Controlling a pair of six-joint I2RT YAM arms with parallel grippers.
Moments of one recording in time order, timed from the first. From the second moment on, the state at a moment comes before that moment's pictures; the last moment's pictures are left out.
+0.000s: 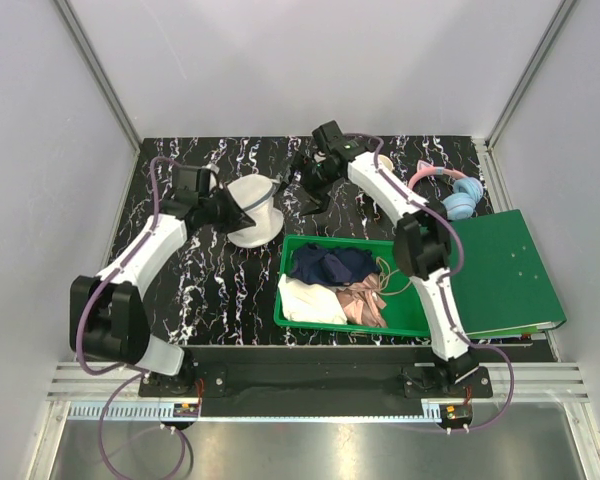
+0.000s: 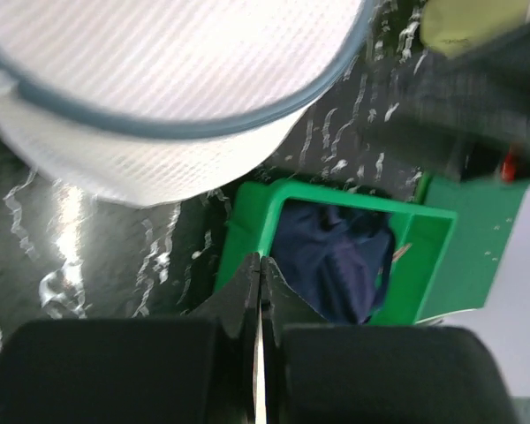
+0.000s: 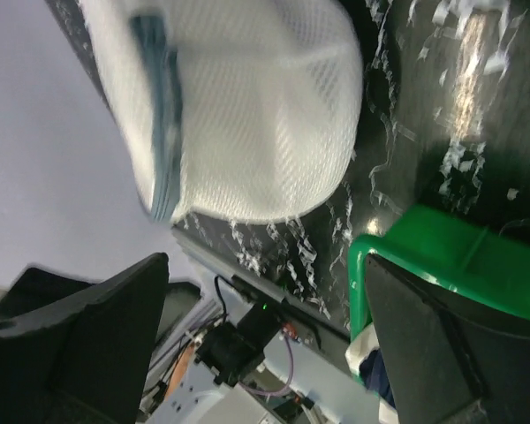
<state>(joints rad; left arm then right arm) -0.19 1.45 1.08 -0.46 0.36 -0.74 0.51 2.40 2.30 -0.91 -0.52 0.93</state>
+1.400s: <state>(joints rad) 0.11 1.98 1.45 -0.45 0.62 -0.44 0.62 2.37 2.20 -0.67 -0.59 1.11</state>
